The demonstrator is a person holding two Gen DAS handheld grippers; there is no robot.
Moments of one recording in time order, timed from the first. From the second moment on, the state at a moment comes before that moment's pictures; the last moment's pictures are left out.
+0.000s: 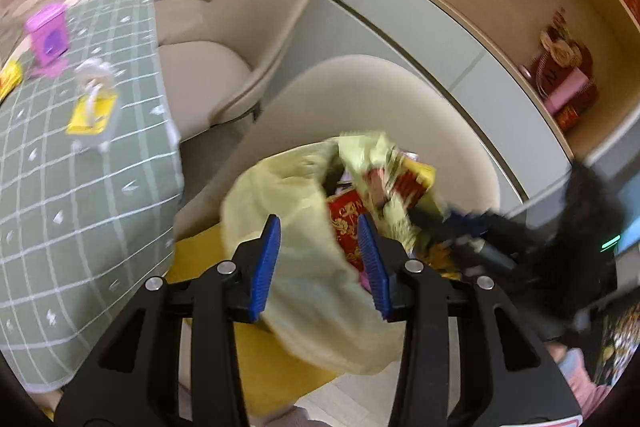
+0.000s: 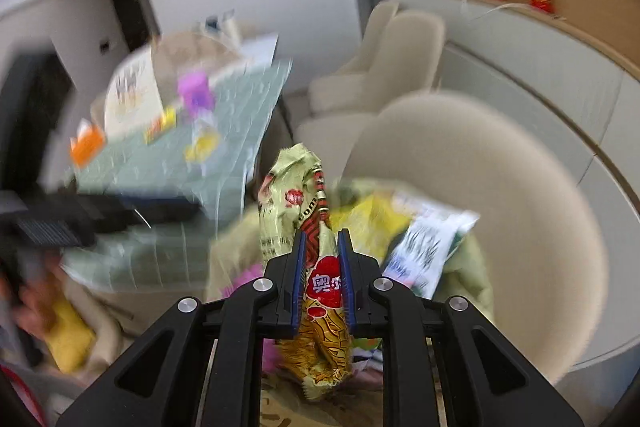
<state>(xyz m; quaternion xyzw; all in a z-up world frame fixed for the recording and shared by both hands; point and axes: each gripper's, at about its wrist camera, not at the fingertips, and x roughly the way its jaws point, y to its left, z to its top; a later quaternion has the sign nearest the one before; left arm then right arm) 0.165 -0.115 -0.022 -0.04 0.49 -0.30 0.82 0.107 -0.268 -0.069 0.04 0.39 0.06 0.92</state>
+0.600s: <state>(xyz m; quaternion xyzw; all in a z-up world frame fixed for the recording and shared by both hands) 0.160 -0.021 -0.029 -0.08 0.47 -0.22 0.85 0.097 -0.287 -0.084 0.09 0.43 0.03 0.90</state>
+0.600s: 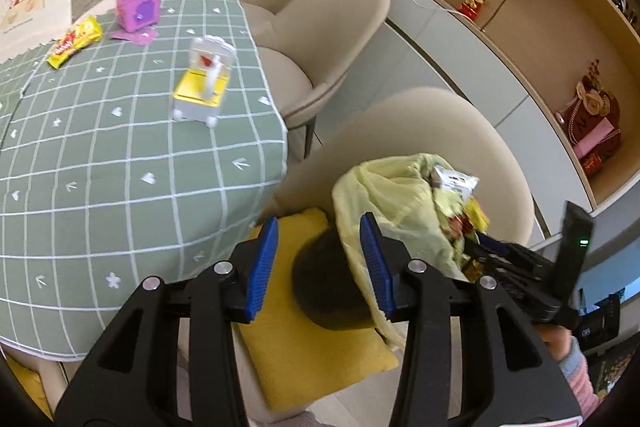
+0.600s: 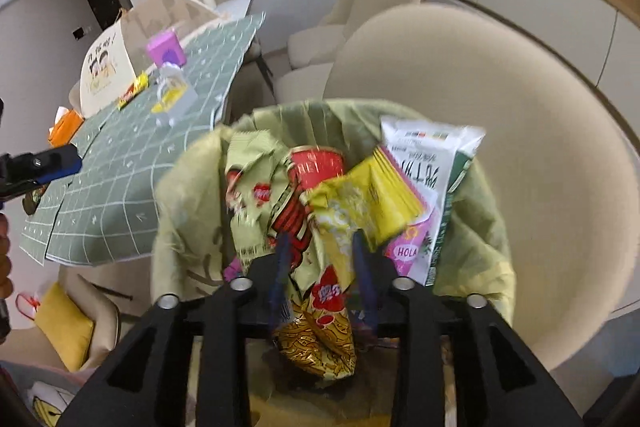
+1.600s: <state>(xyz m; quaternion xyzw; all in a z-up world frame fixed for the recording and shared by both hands) 0.450 0.292 -0.069 -0.04 0.42 -0.17 0.89 0.332 -0.002 -0.007 0.05 0.37 0.09 0.92</state>
